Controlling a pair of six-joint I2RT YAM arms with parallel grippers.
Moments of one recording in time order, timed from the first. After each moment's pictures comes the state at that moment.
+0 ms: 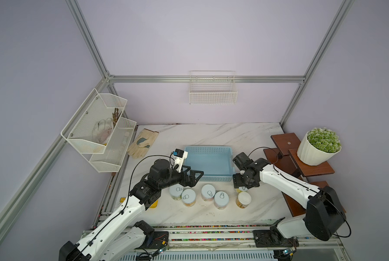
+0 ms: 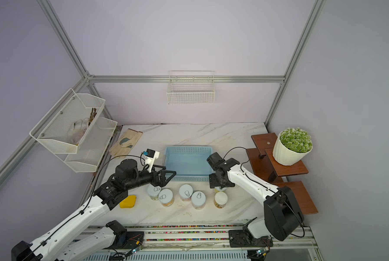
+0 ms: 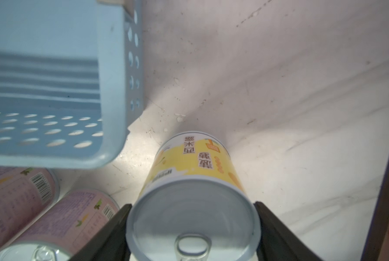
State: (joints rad) left arm -0.55 0.89 0.73 -0.20 0.38 -0.45; right arm 0.54 1.40 1.02 -0.98 0.14 0.52
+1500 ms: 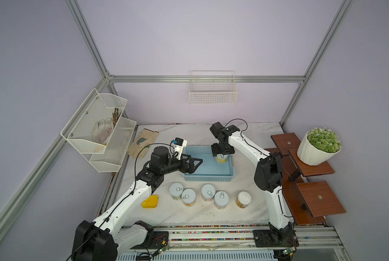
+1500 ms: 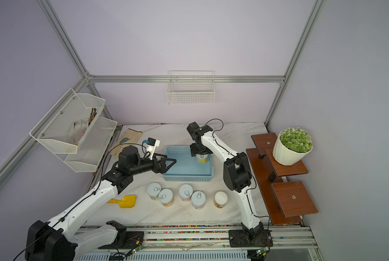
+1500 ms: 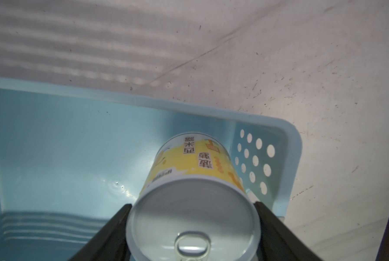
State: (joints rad) left arm -0.39 1.13 0.83 -0.07 0.56 -0.38; right arm 0.52 2.22 2.08 -1.20 0.16 0.40
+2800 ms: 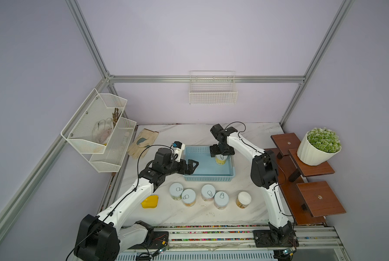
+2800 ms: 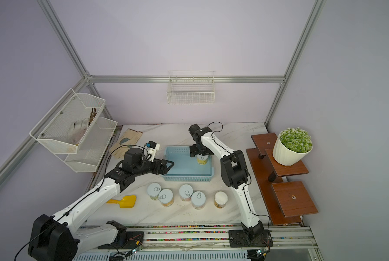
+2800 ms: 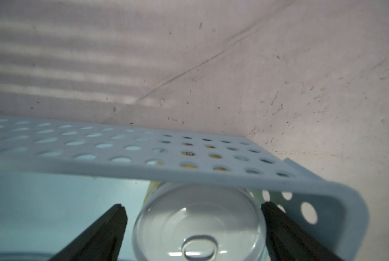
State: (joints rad) left arm -0.39 1.17 0.83 -0.23 0.37 -0.35; right arm 0.49 2.31 2.10 -1.14 0.11 0.40
